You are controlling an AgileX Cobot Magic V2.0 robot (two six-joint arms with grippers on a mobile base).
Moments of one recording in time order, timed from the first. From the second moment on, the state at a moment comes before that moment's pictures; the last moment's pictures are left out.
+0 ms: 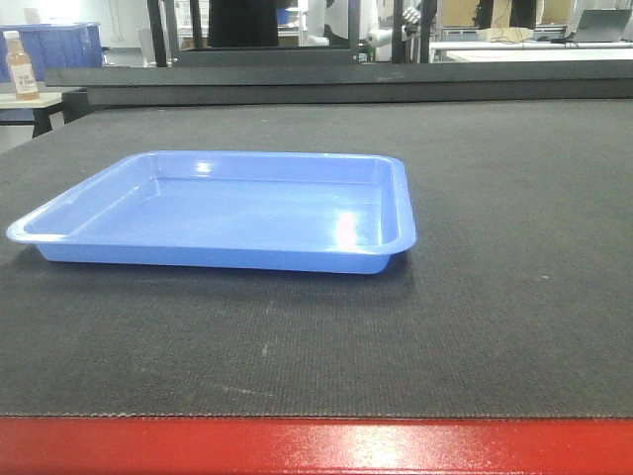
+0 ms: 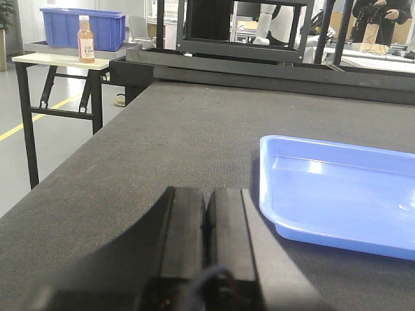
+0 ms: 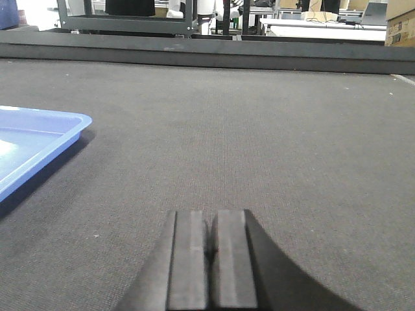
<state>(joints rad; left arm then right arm) -0.02 -0.01 0.03 -0.17 0.02 0.11 -0.01 -0.01 0.03 0.13 0.07 -0.09</state>
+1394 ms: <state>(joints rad) -0.02 0.32 -0.57 -0.17 0.36 0.11 -0.01 0.32 -0.49 0.14 0.03 -0.09</state>
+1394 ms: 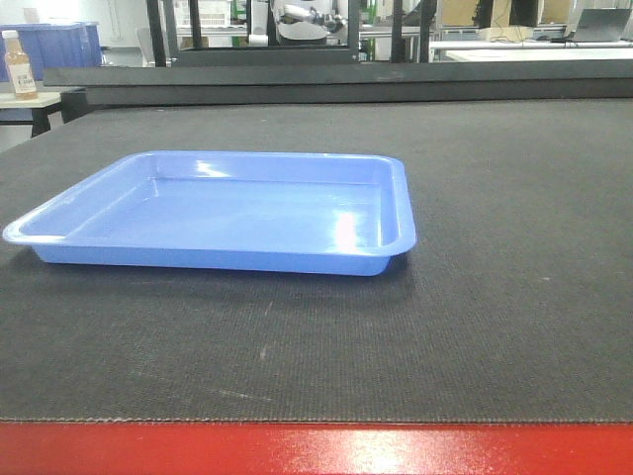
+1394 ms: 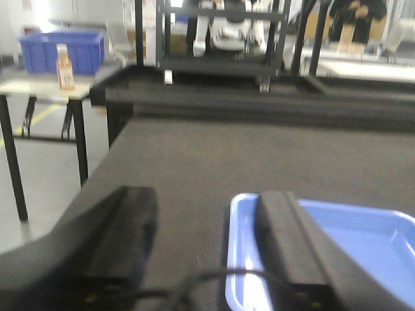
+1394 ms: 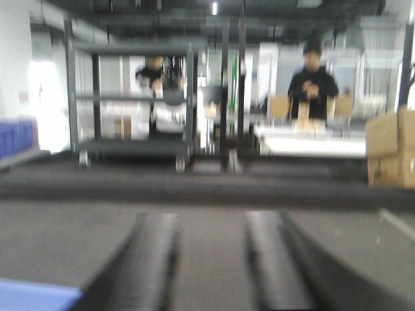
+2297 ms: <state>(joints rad) -0.15 1.50 -1.41 -0.08 0.91 0.12 0.48 1.75 -1.70 0.00 1.04 0.27</state>
